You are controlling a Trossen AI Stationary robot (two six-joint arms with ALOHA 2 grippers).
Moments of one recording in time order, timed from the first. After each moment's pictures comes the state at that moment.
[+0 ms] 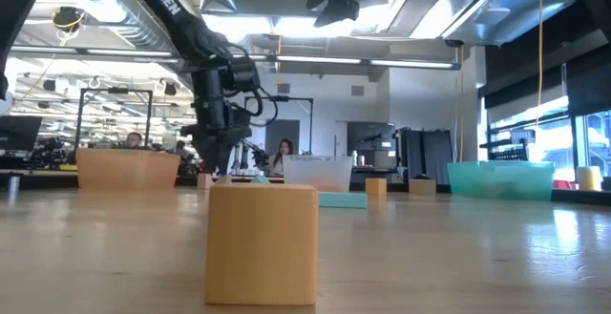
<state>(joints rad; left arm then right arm) 0.75 1.78 1.12 -0.51 -0.15 -0.10 -0.36 1.91 2.20 -1.13 -0.18 -0.06</state>
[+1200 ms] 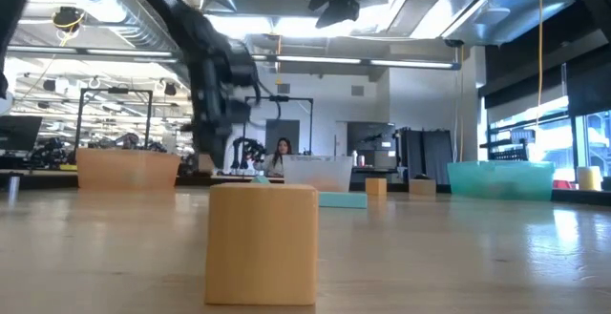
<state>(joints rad) 0.73 1.74 1.11 -0.62 -0.05 -0.04 -0.36 1.91 2.20 -1.15 -0.18 -0.09</state>
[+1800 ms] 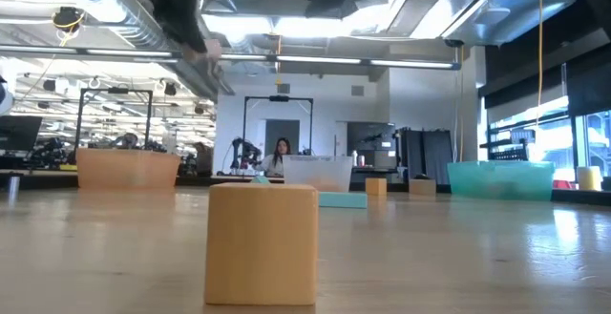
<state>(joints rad) 0.49 1.09 1.12 -0.85 0.04 0.13 -0.29 1.91 2.20 -1.14 -0.19 -0.32</state>
